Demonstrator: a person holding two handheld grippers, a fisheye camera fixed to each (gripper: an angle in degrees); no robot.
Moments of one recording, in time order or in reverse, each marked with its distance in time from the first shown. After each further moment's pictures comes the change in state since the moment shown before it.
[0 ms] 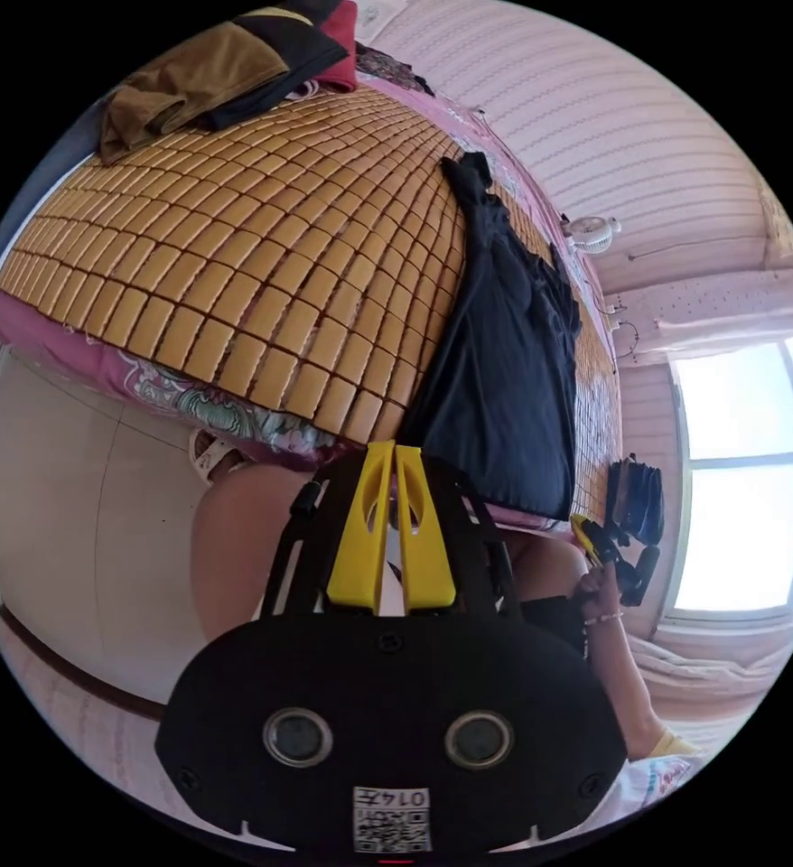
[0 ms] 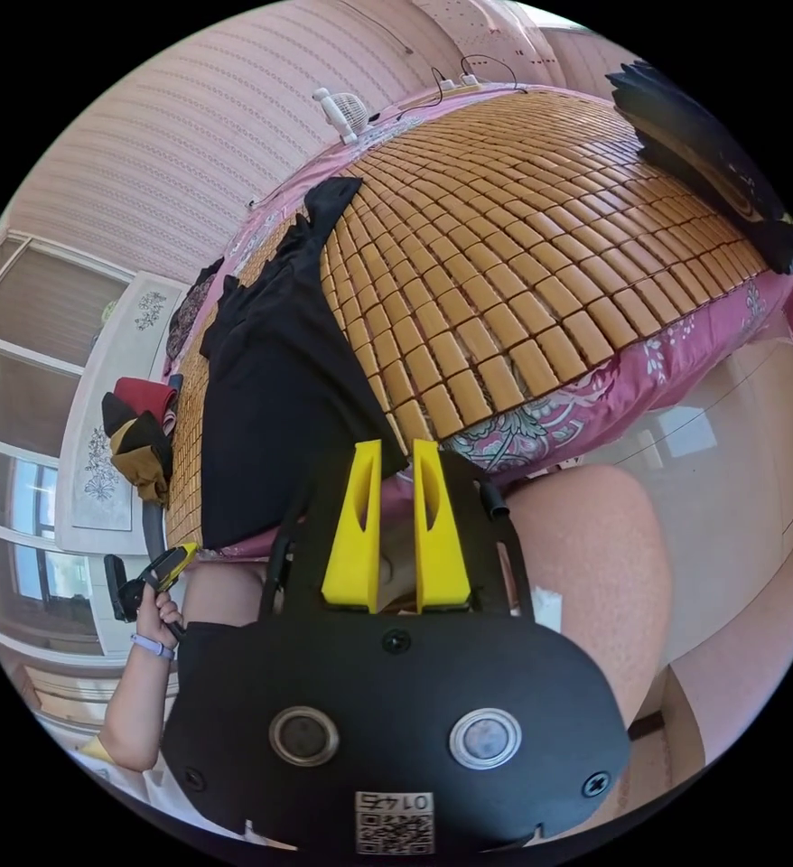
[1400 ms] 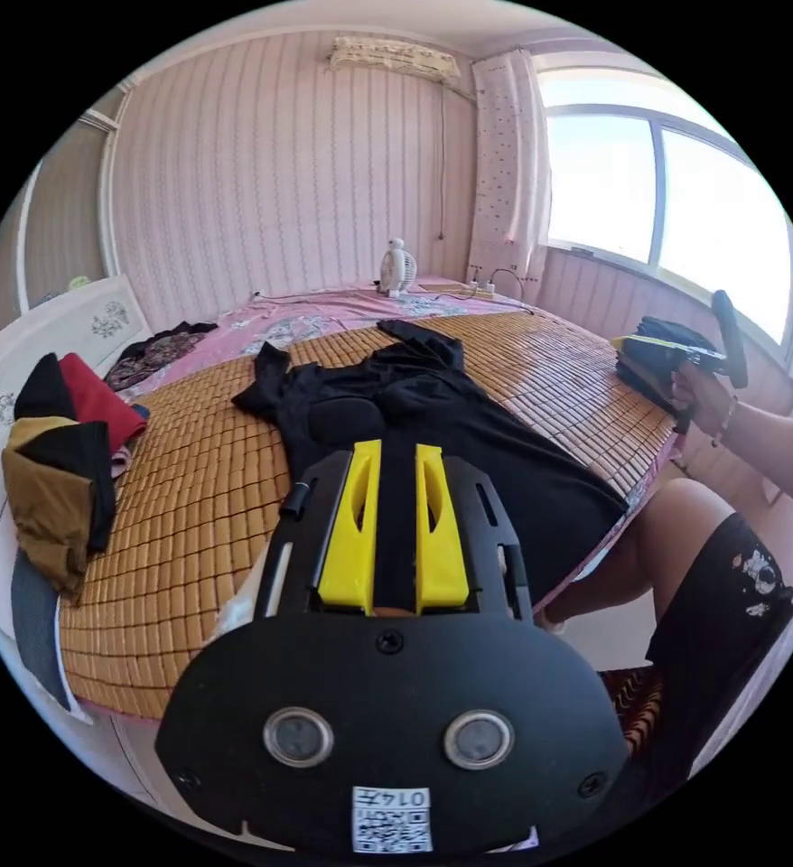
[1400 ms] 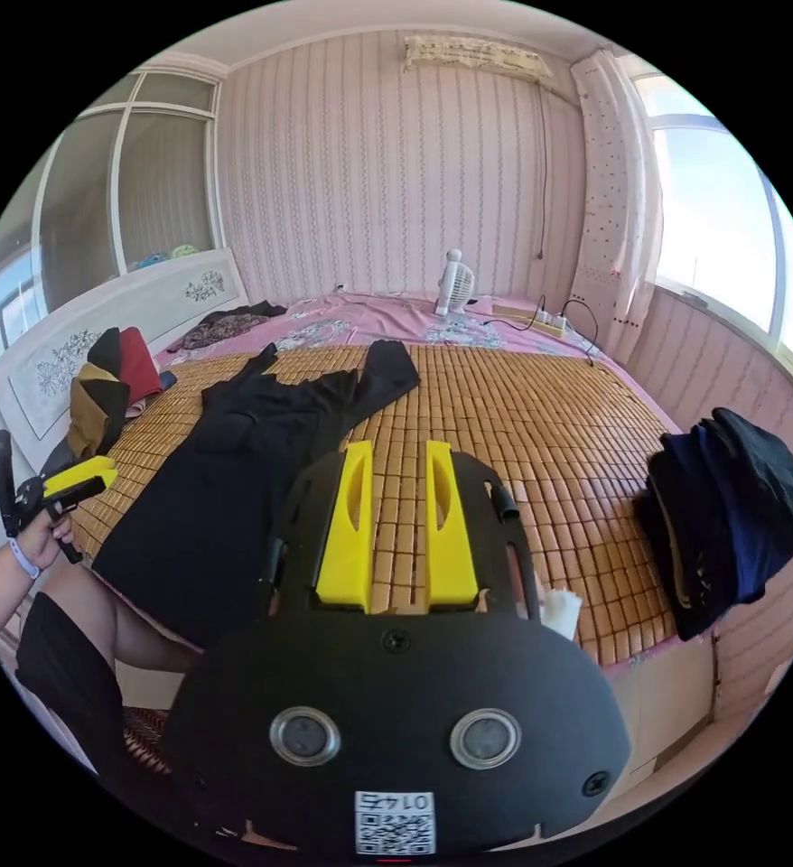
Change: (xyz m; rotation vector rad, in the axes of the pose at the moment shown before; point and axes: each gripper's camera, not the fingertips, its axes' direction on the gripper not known) left arm 0.253 -0.006 0.026 0.450 -0.208 0.867; right arm -0.160 -0.064 -0.073 0.469 0.218 -0.570
